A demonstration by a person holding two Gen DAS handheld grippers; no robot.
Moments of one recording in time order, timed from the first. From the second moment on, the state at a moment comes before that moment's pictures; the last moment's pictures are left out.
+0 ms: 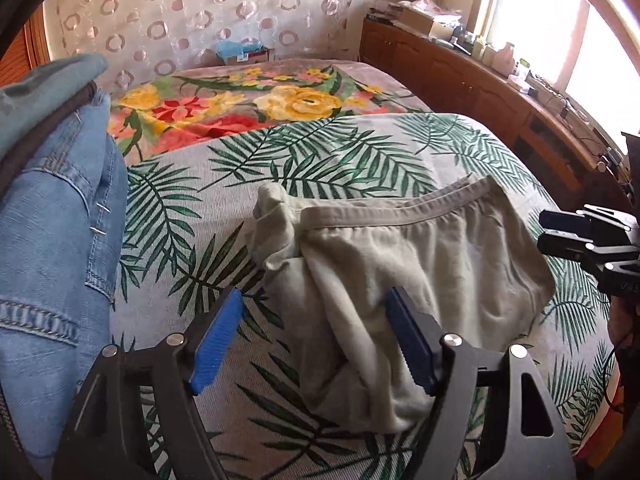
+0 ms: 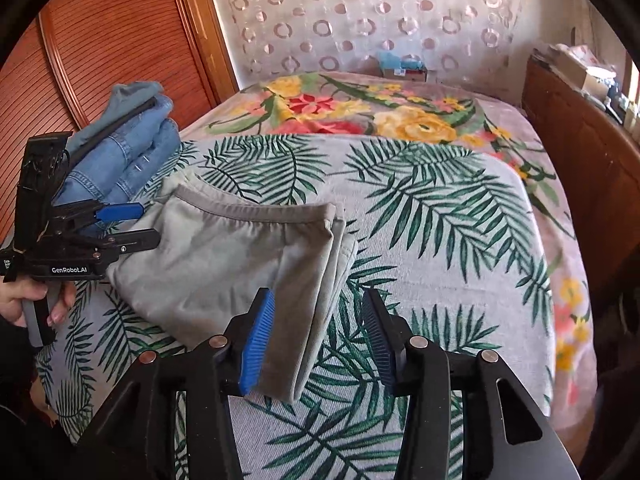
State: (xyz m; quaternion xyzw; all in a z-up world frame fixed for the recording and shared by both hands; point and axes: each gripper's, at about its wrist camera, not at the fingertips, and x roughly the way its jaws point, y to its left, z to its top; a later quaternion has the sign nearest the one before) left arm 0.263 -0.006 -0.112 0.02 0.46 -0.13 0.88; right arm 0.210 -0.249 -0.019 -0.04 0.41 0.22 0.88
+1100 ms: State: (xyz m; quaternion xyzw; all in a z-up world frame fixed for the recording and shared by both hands) left arm 0.267 -0.003 -0.101 -0.03 0.43 -0.16 0.89; right arm 0.253 -0.232 -0.041 0.02 0.41 0.25 0.88
